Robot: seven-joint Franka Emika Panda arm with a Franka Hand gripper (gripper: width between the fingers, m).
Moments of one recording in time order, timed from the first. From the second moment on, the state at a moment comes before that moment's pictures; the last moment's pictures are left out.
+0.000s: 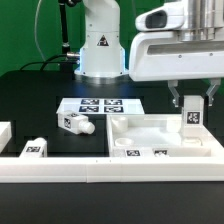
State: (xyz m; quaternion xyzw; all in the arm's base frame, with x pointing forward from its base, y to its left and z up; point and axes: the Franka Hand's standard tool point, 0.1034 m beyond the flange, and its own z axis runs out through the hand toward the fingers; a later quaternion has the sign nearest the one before) arm 0.606 0.107 0.091 -0.98 0.18 -0.03 0.06
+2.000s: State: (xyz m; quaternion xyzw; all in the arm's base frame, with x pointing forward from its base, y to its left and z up) arm 0.606 0.110 0.091 -0.87 0.49 0.01 0.07
